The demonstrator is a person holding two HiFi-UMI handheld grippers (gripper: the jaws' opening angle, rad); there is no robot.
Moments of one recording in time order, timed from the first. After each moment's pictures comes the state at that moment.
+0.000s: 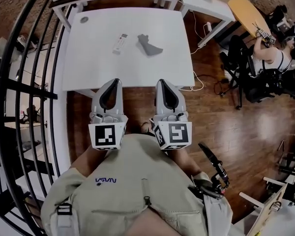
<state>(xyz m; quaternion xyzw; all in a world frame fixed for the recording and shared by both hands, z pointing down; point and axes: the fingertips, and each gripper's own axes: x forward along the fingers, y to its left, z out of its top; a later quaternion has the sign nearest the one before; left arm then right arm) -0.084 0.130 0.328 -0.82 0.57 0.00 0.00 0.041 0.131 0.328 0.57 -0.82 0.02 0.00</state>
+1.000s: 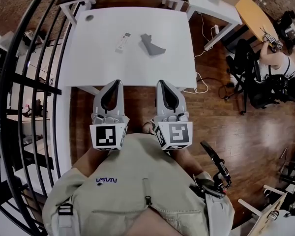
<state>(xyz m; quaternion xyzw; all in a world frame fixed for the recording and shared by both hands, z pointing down) -0.073 0.139 0.340 -0.81 0.59 -0.02 0.03 0.052 0.132 0.337 0.54 -0.84 0.02 0.01</state>
